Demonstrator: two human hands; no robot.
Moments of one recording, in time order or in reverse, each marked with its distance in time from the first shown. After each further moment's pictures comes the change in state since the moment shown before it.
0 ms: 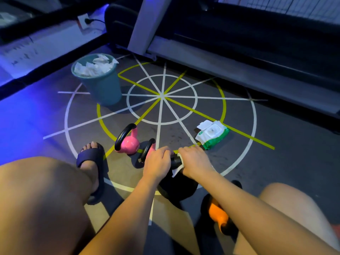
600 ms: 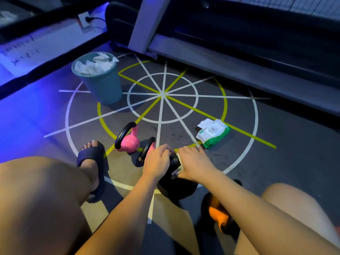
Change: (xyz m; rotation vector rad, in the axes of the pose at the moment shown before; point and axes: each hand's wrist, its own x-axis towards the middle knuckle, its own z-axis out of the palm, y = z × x) left_hand 0.004 -0.006 0.003 -0.062 0.023 0.030; right_hand -0.007 -0.003 -0.012 0.043 -0.177 -0.019
